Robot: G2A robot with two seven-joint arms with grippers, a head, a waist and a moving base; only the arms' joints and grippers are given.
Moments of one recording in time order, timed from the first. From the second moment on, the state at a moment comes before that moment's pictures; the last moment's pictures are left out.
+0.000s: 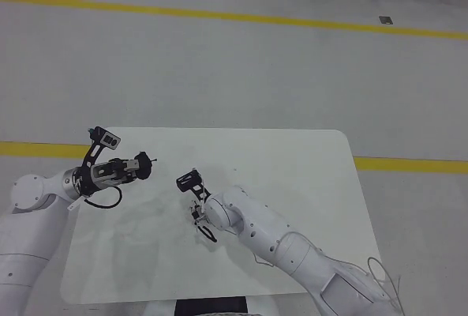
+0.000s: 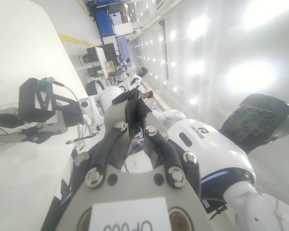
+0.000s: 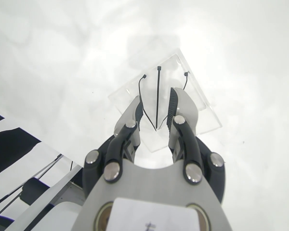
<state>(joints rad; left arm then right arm) 1.33 -1.08 -1.50 -1.35 -0.75 -0.34 -1.39 -0.97 -1.44 0.55 -1.33 -0.96 0.25 1.09</state>
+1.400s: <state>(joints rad) 1.33 -1.08 -1.50 -1.35 -0.75 -0.34 -1.39 -0.97 -1.51 0.55 -1.25 -1.06 0.27 1.13</state>
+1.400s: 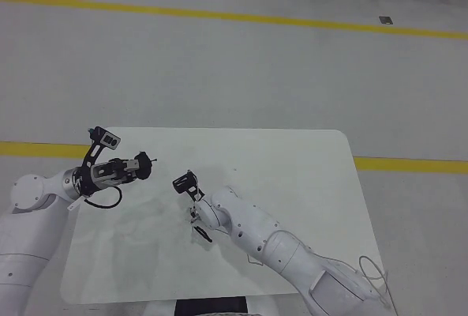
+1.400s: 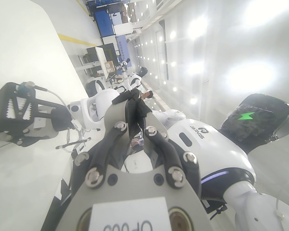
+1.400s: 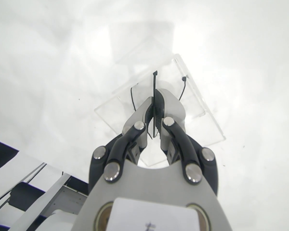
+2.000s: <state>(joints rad) 1.33 -1.08 -1.50 -1.35 -0.75 -0.34 -1.39 -1.13 -1.43 0.81 -1.56 -1.01 0.18 1.12</state>
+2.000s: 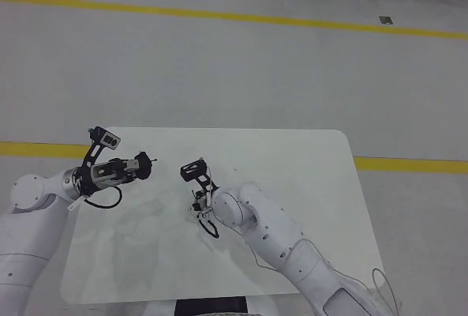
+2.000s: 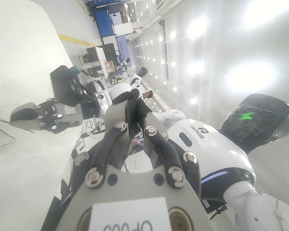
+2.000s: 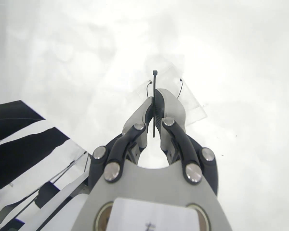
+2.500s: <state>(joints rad) 1.33 -1.08 -1.50 -1.35 -0.75 -0.34 -1.39 -1.43 -1.37 1.17 -1.76 -0.51 -0.12 0.82</state>
